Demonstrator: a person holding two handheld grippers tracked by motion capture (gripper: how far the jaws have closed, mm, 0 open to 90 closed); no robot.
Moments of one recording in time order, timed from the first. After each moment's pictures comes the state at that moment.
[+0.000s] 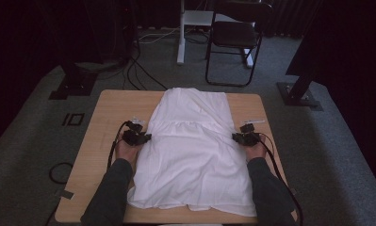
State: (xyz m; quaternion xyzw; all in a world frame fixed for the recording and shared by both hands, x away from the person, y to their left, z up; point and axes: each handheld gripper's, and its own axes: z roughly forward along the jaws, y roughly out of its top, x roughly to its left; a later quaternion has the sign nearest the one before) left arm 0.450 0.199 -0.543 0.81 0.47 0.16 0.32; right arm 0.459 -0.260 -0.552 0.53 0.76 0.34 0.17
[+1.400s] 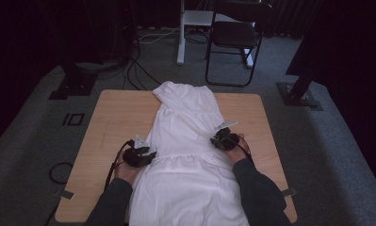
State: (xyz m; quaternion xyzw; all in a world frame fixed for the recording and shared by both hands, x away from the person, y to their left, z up) left arm 0.373 0.185 -0.553 0.82 0.42 0.19 0.35; right arm 0.440 -0.184 -0.532 0.43 0.81 0.33 0.21
